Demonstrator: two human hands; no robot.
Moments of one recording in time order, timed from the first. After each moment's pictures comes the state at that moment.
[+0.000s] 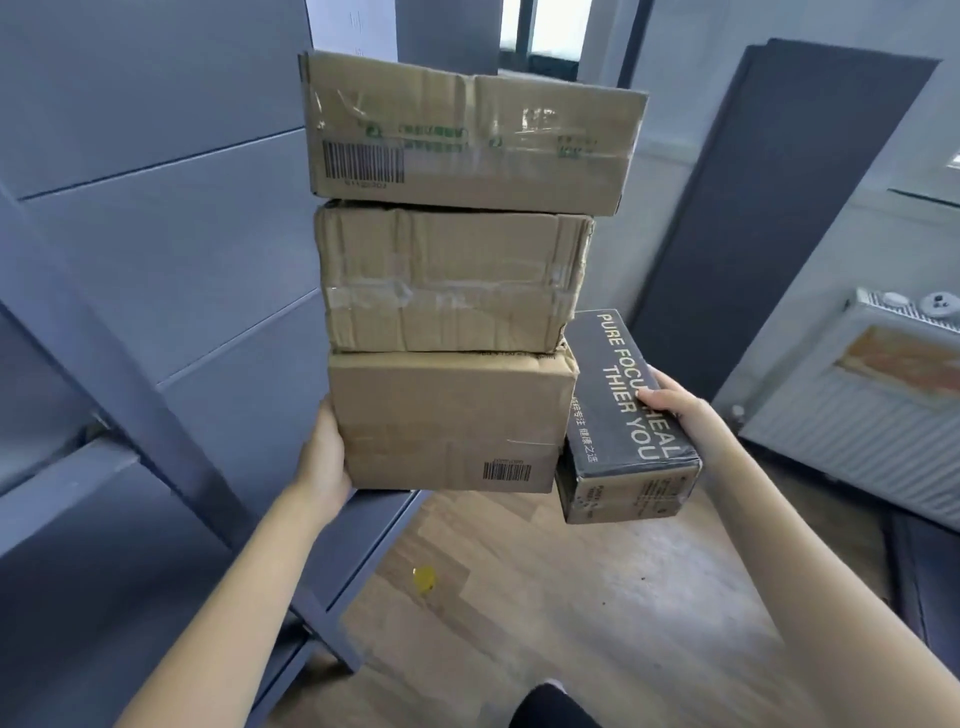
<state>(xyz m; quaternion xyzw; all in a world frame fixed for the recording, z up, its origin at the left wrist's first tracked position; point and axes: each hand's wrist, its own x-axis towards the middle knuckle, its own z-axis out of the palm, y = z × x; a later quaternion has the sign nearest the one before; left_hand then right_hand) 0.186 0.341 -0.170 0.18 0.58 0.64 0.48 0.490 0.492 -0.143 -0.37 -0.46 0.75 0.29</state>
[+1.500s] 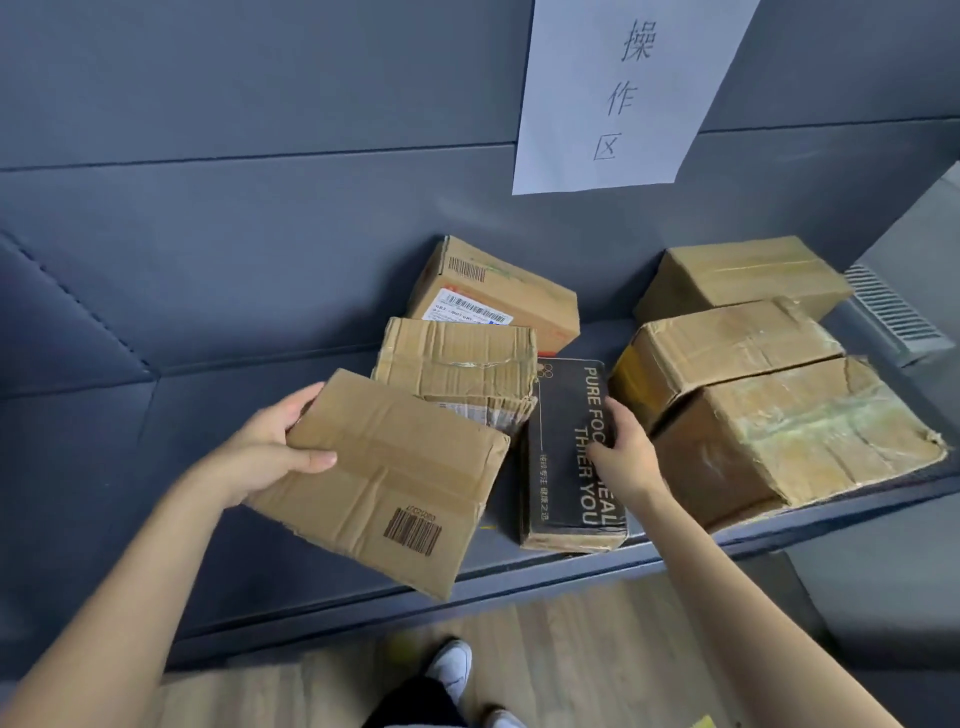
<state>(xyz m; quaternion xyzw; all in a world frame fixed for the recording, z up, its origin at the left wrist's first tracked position) 0.036 0.563 -0.174 0.01 0.83 0.47 0.29 0.144 0.905 -0.239 -0.30 -0.83 0.46 0.01</state>
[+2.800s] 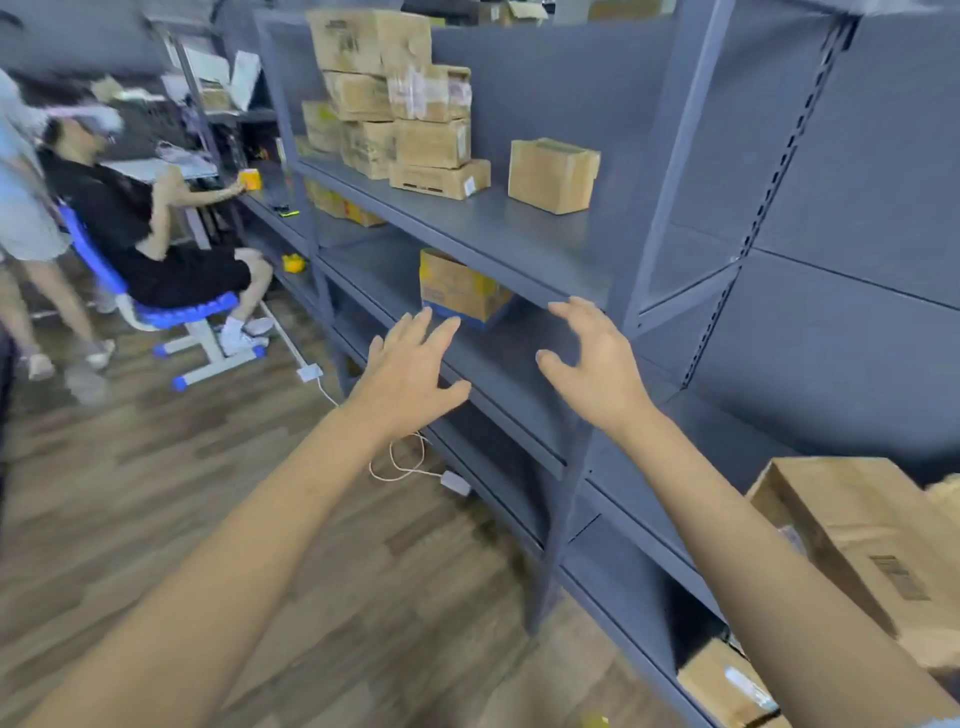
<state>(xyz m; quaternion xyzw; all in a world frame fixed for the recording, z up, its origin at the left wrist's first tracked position) 0.393 0.270 -0.059 -0.24 0.96 0.09 -0.13 0.262 0.422 -0.052 0.43 -0.81 0.39 0.04</state>
